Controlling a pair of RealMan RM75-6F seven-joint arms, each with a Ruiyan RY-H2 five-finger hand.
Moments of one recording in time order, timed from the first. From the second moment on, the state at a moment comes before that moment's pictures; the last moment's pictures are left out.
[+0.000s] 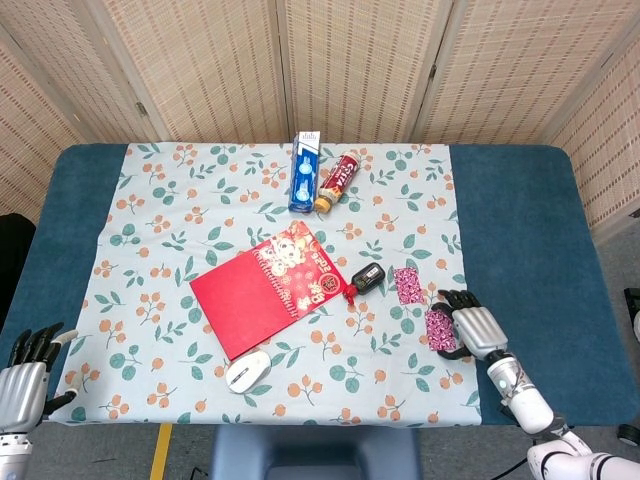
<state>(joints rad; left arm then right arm) -0.02 -1.29 -0.01 -1.42 1.49 1.50 -0.06 0.43 -1.47 0.01 -1.29 -1.35 0.95 0.02</state>
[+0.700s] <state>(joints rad) -0.01 -1.28 -0.01 -1.43 1.49 1.51 -0.06 0.48 -1.40 0.09 -1.37 -1.31 0.92 0.04</state>
